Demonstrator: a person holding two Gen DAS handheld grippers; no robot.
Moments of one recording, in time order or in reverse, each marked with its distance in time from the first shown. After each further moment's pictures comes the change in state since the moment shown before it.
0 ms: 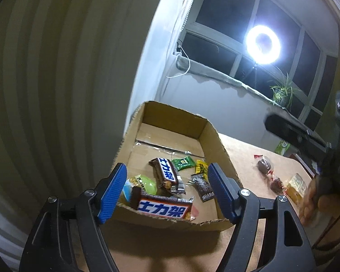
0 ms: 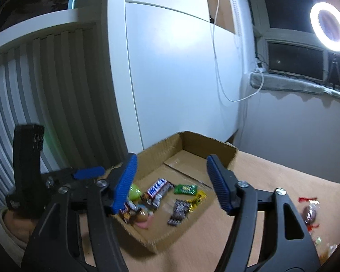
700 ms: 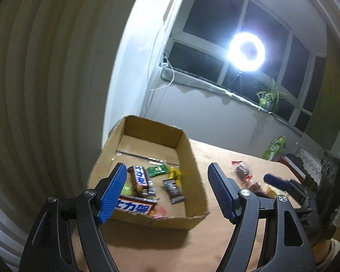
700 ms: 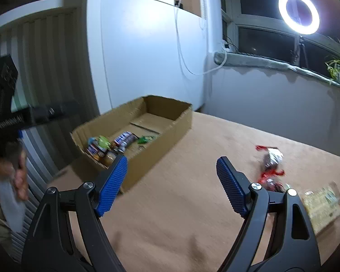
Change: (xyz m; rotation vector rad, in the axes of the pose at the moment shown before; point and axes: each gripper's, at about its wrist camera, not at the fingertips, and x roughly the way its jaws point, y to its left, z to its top) left arm -0.028 -0.035 0.006 0.027 -0.056 -0.063; right arm -0.064 -0.032 -0.058 0.045 0.111 -0.178
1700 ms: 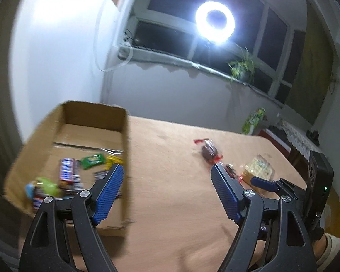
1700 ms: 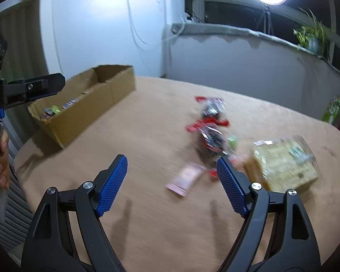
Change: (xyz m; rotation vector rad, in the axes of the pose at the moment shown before) left arm 0.063 -0.083 -0.015 0.123 0.153 -0.140; right arm -0.012 -0.090 -0.053 0.095 0.154 -0.159
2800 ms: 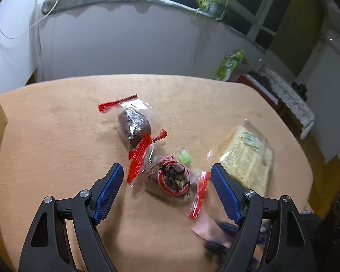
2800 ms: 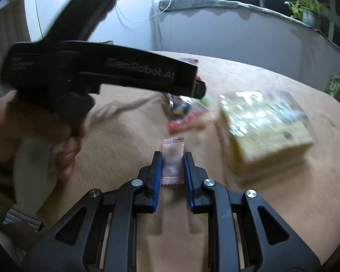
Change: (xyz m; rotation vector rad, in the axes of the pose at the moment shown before) left arm 0.169 -0.113 -0.003 0.113 0.361 -0.145; right arm 0.000 -0.052 -0.040 0.050 0.116 0.026
